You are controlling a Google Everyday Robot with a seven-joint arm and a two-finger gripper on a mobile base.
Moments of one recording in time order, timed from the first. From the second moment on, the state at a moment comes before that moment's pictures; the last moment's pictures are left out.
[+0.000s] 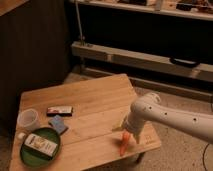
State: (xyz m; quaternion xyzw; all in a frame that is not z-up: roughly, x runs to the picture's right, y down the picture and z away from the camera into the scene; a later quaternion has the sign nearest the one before) arm 0.095 0.233 0.749 -0.24 -0.29 -0.48 0.79
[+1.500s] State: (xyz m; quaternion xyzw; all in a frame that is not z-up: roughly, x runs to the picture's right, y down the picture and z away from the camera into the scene) arm 0.099 0.246 0.792 -0.30 -0.26 -0.45 0.80
